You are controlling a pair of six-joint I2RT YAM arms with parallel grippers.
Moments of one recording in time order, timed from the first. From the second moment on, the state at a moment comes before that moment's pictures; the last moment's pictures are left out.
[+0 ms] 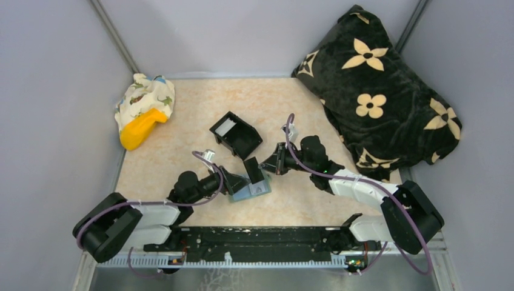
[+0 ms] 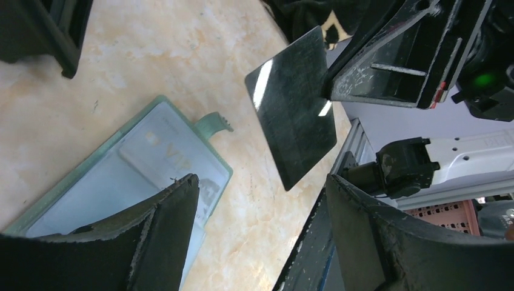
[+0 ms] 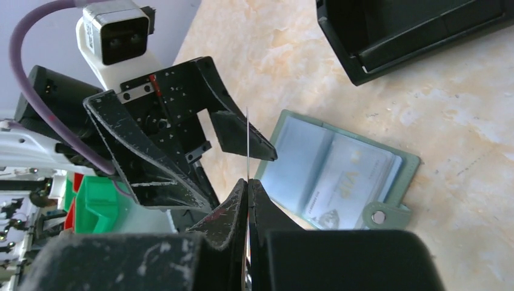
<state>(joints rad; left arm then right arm) -0.68 1.18 0.04 1.04 0.30 -0.84 0.66 1.25 0.53 0.40 -0.49 0.68</state>
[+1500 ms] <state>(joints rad) -0.67 1.45 0.12 1.44 0.43 -1.00 0.66 1.24 0.47 0.56 -0.53 0.73</state>
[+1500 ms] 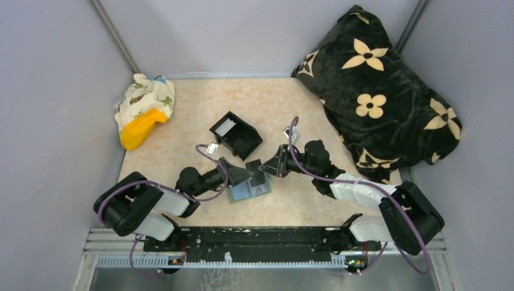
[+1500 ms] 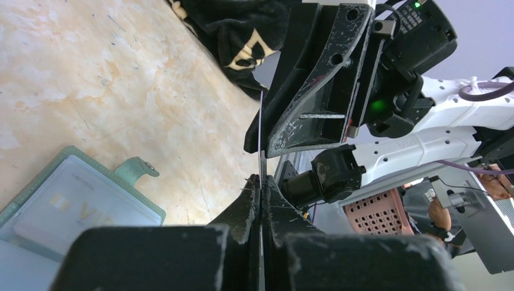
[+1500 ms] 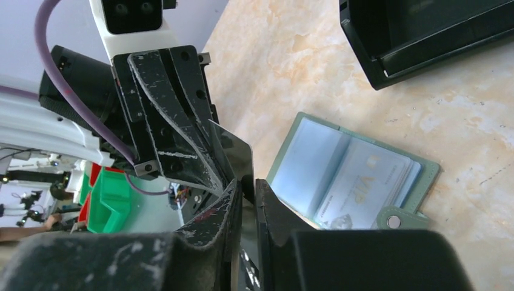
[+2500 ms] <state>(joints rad) -0.67 1.52 0.10 1.50 0.40 -1.14 0.65 1.21 0.41 0.71 -0.55 0.78</state>
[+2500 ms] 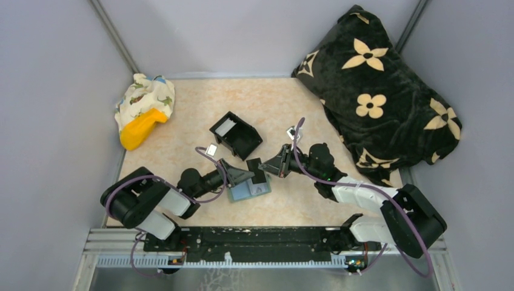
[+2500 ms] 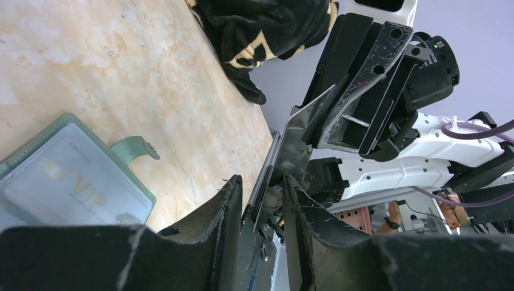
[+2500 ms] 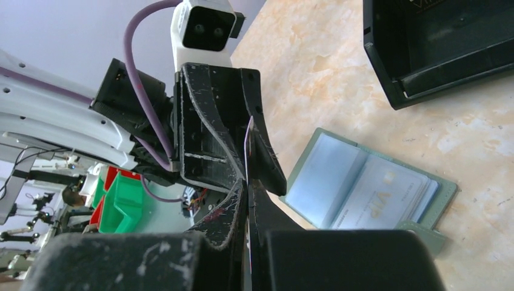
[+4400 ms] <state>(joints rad) -0.54 1.19 0.44 0.96 0.47 -0.86 0.65 1.23 0.41 0.76 -0.49 0.79</state>
